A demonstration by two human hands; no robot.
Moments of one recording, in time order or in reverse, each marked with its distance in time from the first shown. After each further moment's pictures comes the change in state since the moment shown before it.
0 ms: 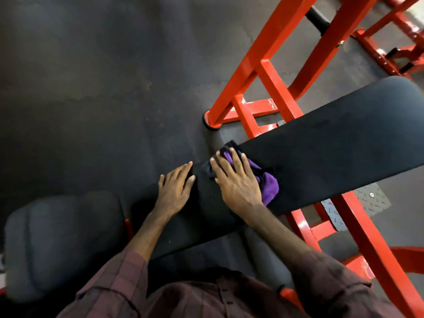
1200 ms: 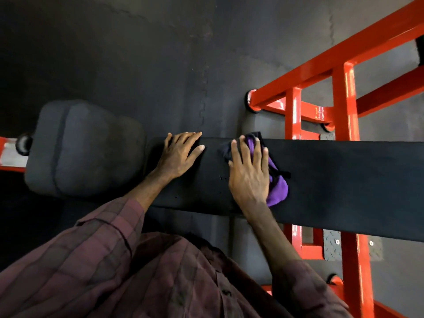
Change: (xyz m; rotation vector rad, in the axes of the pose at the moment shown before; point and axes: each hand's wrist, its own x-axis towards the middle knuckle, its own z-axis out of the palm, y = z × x) left_hand -0.030 -0.059 0.003 -0.021 0.198 -0.105; right_hand 0.009 -0.049 -0.002 -0.017 -0.121 -0.056
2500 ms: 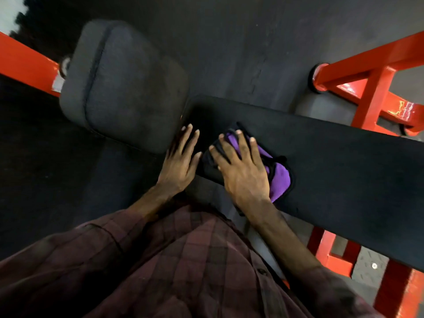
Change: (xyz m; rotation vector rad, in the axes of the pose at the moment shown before) left_hand -0.160 -0.025 0.030 0.059 0.196 -0.218; right_hand -0.041 -0.061 0.040 0.054 -0.106 -0.623
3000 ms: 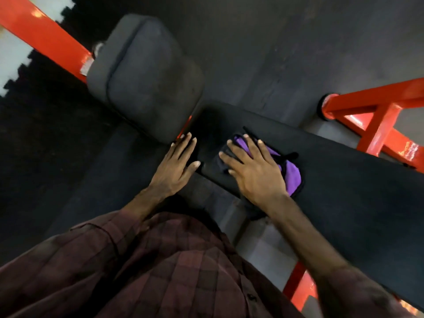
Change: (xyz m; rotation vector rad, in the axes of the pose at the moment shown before) left_hand -0.036 -0.006 0.006 -0.010 -0.032 -0.085; right_hand -0.001 0.052 -0.005 -0.019 0.053 -0.242
